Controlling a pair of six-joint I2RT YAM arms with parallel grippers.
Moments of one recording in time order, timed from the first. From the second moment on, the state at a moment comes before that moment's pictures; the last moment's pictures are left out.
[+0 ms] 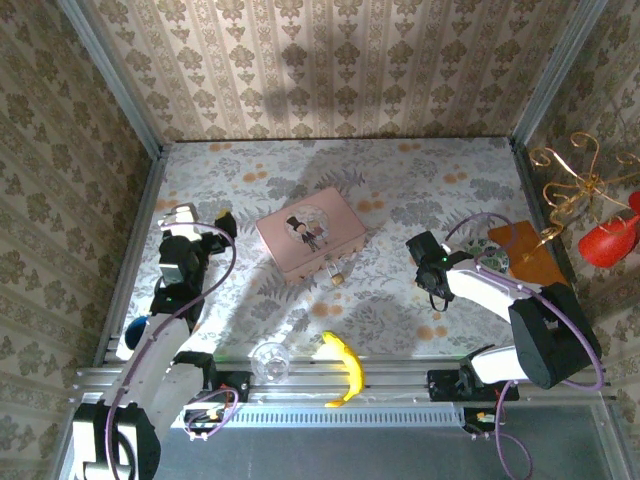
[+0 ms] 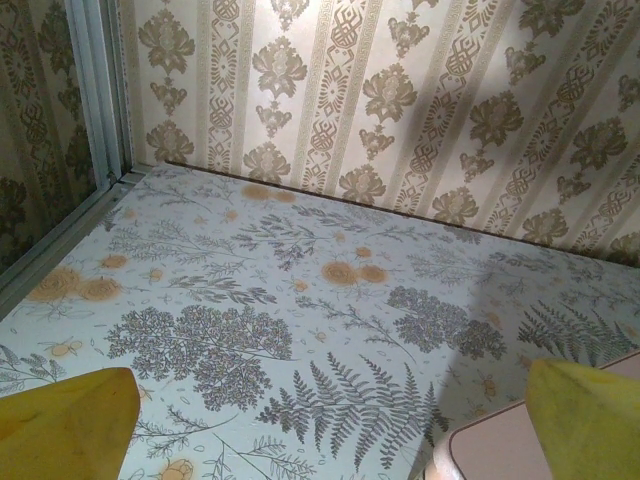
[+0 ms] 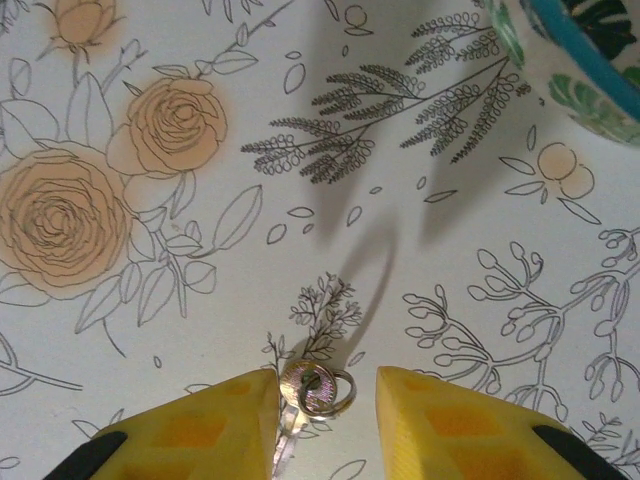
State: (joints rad) left arm -0.16 0.82 0.41 0.25 -0.11 -0.25; right arm 0.38 1.38 0.64 -0.56 0.38 0.92
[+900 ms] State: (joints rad) left arm -0.16 0.79 0.41 0.24 -0.11 -0.25; right arm 0.38 1.46 0.71 -0.60 0.35 0.92
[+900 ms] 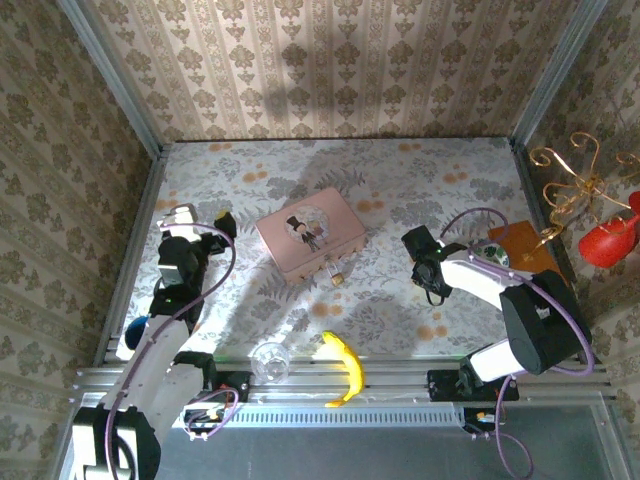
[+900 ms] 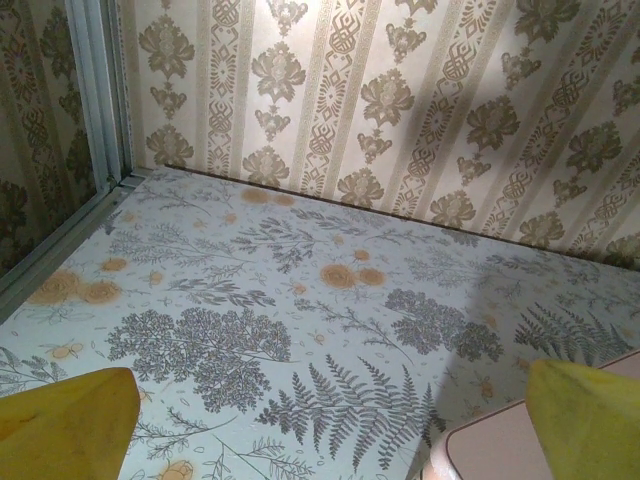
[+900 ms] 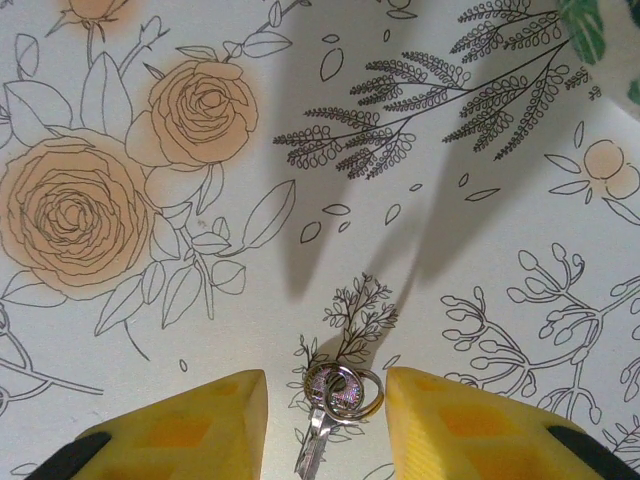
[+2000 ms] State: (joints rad) left arm -0.16 0.77 0.41 0.24 -0.13 -0.22; right arm 0.33 1.47 0.71 -0.60 0.34 0.89
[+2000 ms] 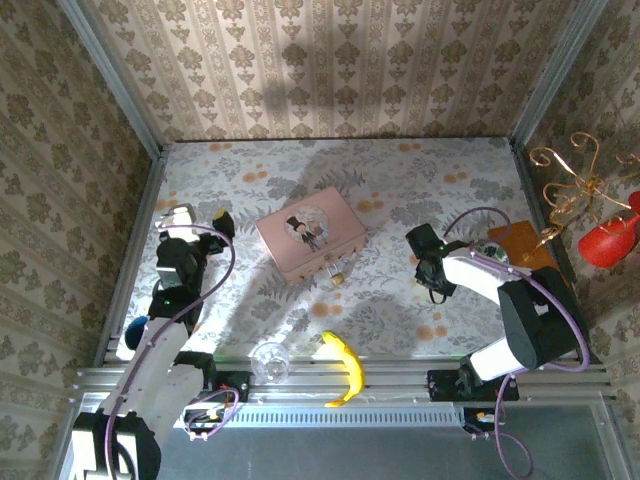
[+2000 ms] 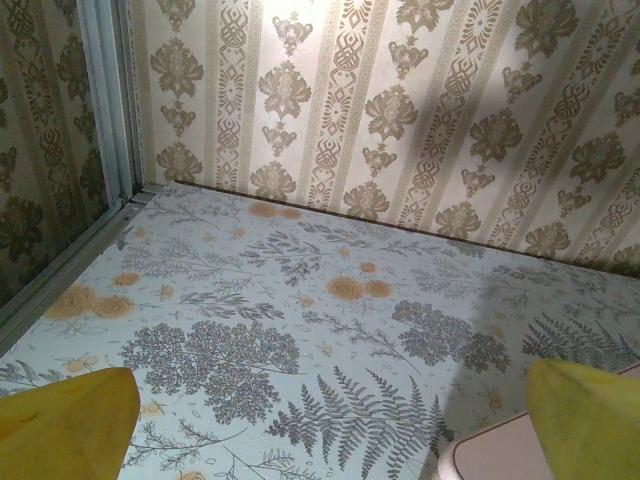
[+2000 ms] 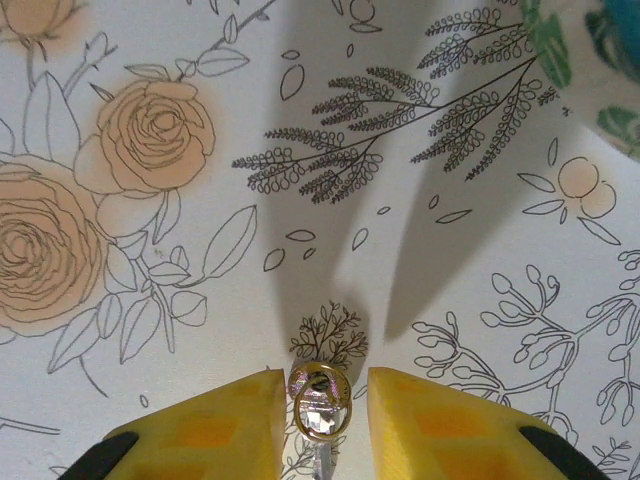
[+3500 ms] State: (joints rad) left arm -0.16 0.76 0.41 0.24 -0.13 -0.21; right arm 0.41 1.59 0.85 -0.61 0.19 0.83
